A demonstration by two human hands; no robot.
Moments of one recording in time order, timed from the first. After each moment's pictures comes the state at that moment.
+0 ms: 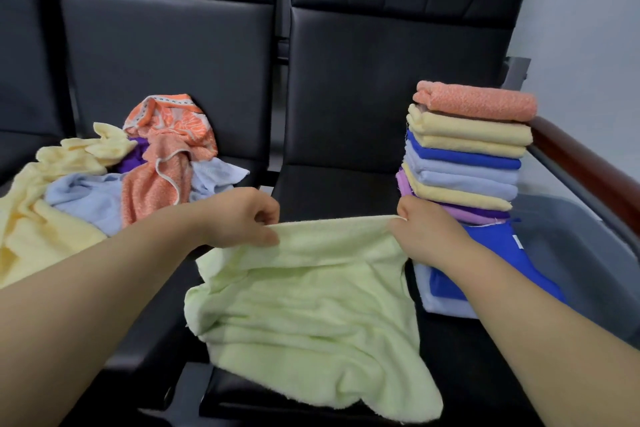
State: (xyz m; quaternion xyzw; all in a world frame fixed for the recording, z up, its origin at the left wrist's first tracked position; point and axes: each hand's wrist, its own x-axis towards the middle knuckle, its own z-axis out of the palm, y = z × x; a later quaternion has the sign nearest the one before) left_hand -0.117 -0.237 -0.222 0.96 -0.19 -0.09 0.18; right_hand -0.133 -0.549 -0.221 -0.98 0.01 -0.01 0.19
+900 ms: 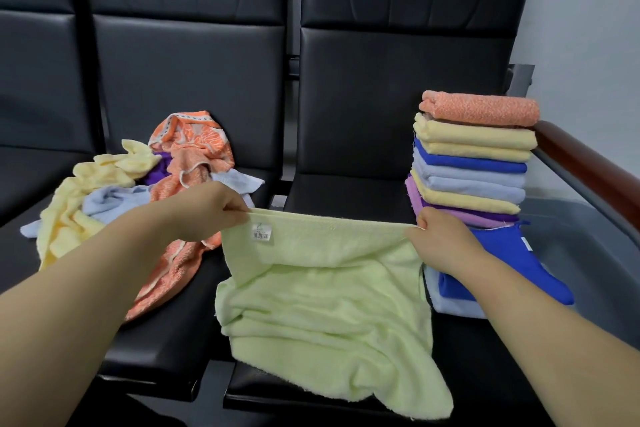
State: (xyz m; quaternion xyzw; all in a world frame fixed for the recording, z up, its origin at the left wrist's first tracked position) left_hand -0.132 -0.182 -0.201 0.98 -0.08 -0.05 0.15; right_hand -0.138 -0.562 -0.229 -0.97 0.06 -0.01 0.24
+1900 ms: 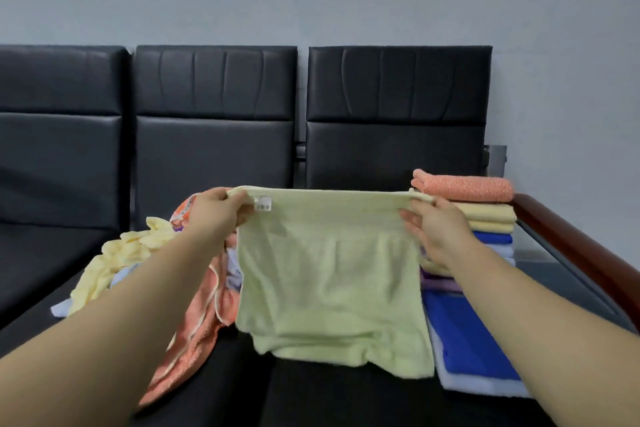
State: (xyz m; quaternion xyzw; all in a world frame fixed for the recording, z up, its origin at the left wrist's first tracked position) left_hand -0.090 -0.191 -0.120 0.72 0.11 0.19 0.66; right_hand -0.084 -0.538 -0.121 -0.59 0.08 -0.08 0.80
